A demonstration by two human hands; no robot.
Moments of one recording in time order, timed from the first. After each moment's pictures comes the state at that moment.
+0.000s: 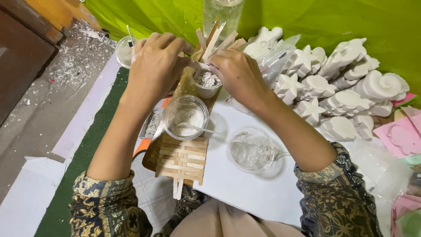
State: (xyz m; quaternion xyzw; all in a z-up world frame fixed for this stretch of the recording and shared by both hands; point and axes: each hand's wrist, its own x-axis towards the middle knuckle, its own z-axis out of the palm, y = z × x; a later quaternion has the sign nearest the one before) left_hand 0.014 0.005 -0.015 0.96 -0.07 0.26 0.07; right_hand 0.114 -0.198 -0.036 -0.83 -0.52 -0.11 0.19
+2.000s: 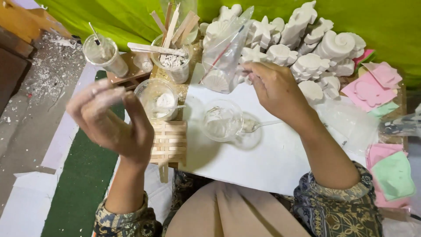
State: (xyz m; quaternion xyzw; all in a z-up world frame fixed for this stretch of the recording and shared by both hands) left_hand -0.084 -0.089 -0.014 0.73 -0.06 0.64 0.24; right_hand 0.043 -0.365 0.004 -0.85 -0.44 -0.06 0.30
